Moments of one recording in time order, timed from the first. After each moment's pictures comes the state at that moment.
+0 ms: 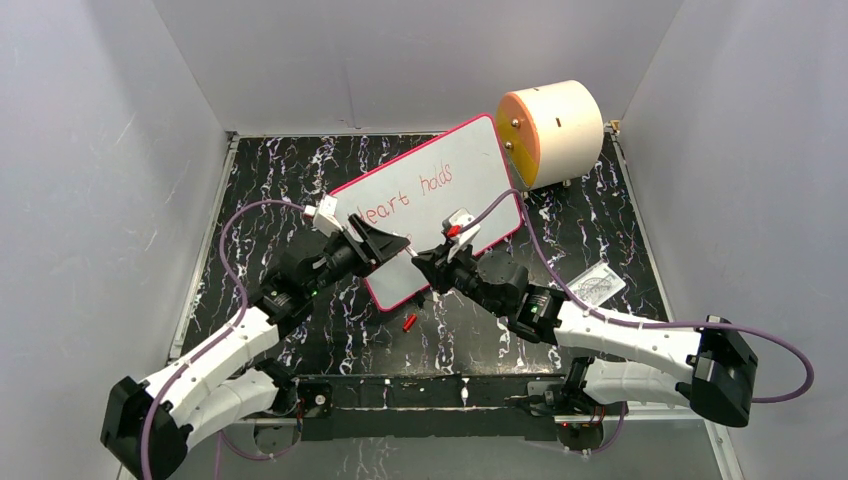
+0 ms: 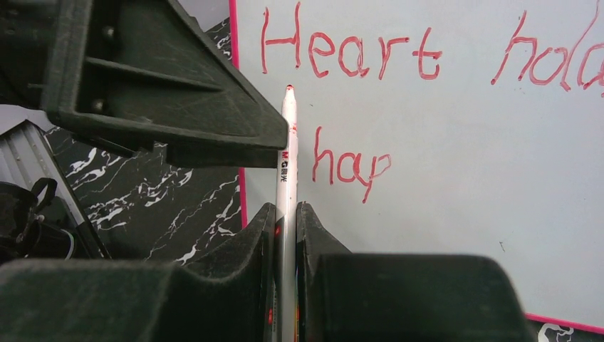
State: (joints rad) left arm -0.61 0.88 0.58 0.07 0.17 -1.10; right arm 1.12 1.09 0.69 0.29 0.24 0.20
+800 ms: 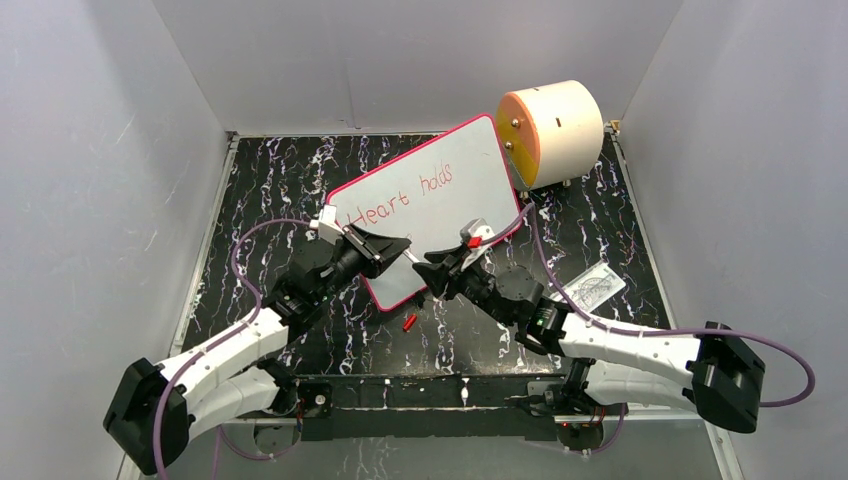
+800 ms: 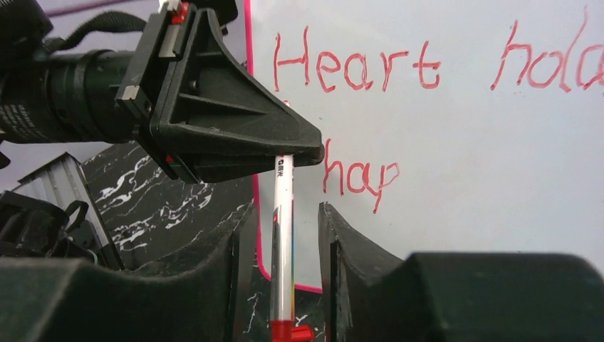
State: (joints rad) left arm -0.67 0.98 0.50 0.34 0.08 -1.34; right arm 1.12 1.05 0.54 0.51 0.22 0.21
